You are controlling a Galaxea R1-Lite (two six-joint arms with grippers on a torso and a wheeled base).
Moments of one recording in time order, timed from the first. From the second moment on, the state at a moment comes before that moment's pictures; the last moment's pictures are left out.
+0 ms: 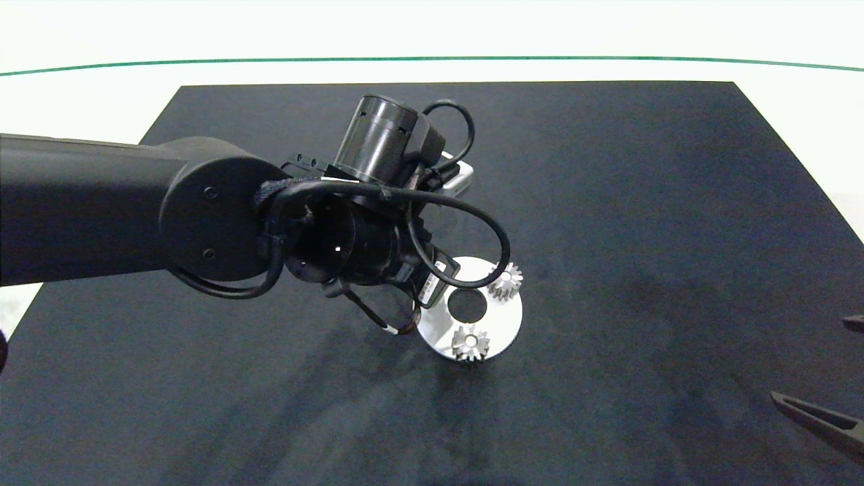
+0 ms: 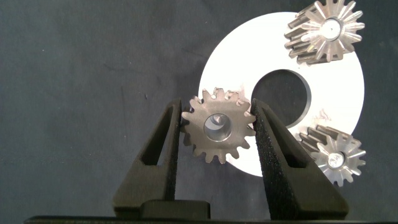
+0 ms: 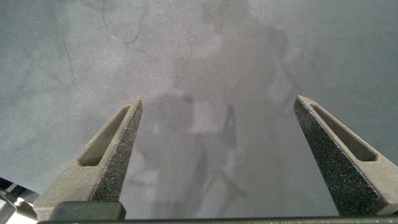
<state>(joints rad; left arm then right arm) -0.76 1.85 -1.55 0.32 0.26 0.18 0.44 0.94 -0.77 0.32 -0.19 -0.32</state>
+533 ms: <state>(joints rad) -0.77 1.86 -1.55 0.32 0.26 0.17 0.44 0.94 -0.77 0.32 -0.19 -0.32</state>
